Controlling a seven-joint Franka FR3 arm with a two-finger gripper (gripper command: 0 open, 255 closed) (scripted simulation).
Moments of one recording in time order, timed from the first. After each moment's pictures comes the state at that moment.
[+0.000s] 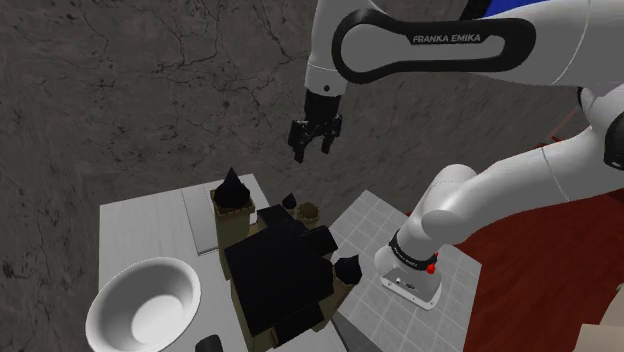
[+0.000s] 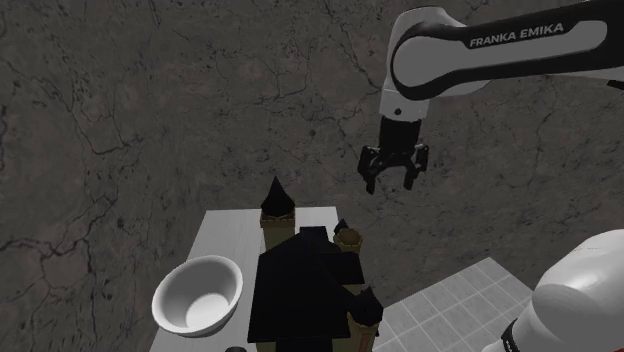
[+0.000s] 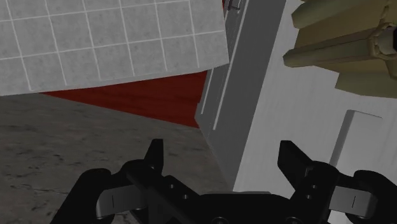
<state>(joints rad) 0.07 -0.58 0.22 -2.44 0.25 1.77 0.35</state>
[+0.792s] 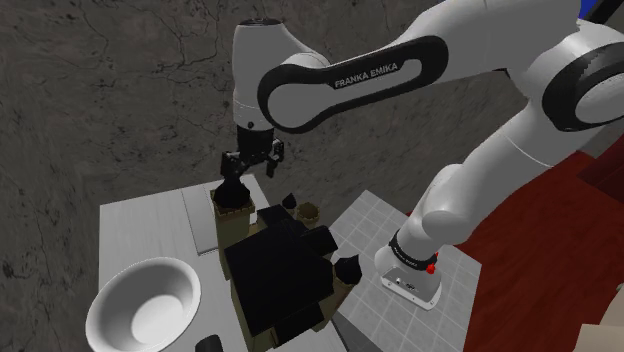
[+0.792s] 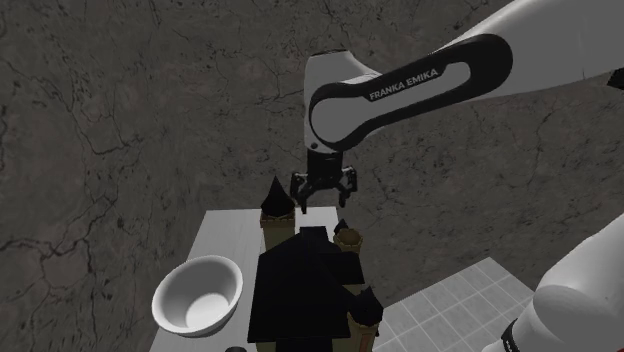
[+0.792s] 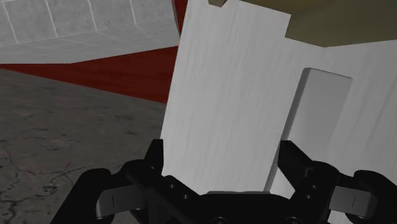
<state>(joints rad) 0.09 -0.19 0.46 -2.26 0.16 2.06 0.65</state>
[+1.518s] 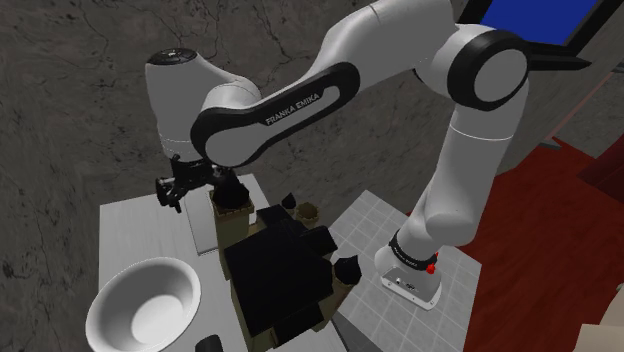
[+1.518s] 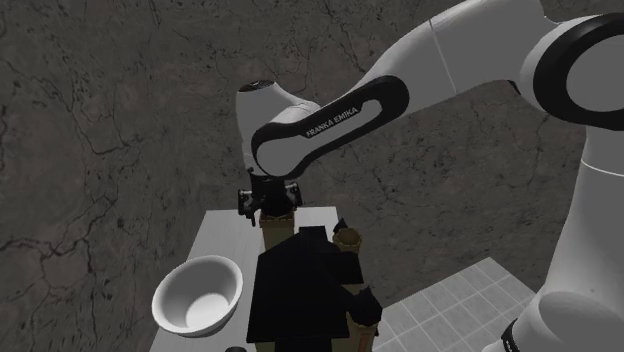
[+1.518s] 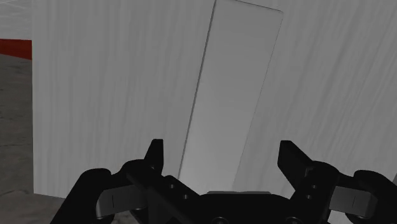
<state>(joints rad) 0.19 0.26 0.53 -1.92 -0.17 2.14 1.00</state>
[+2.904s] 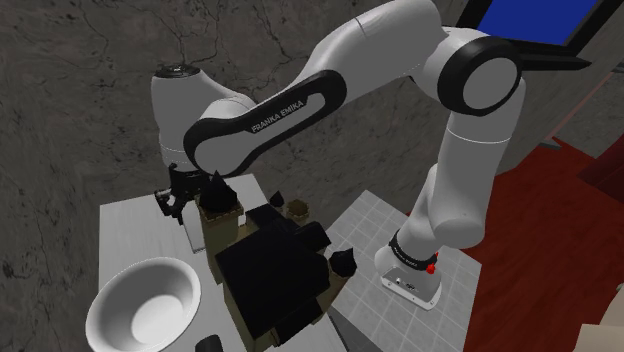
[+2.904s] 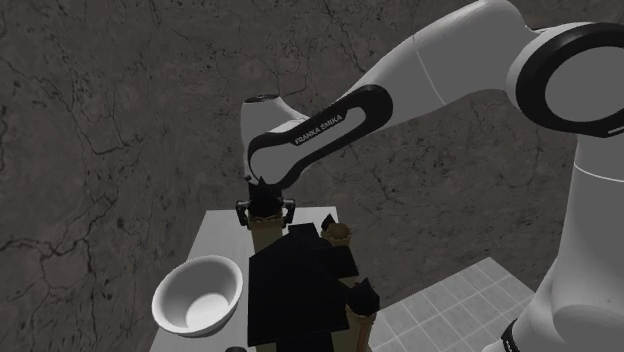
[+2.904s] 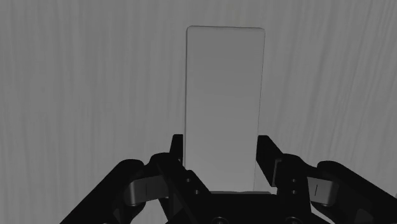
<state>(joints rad) 0.37 0.29 0.34 -1.94 -0.01 2.22 1.00</state>
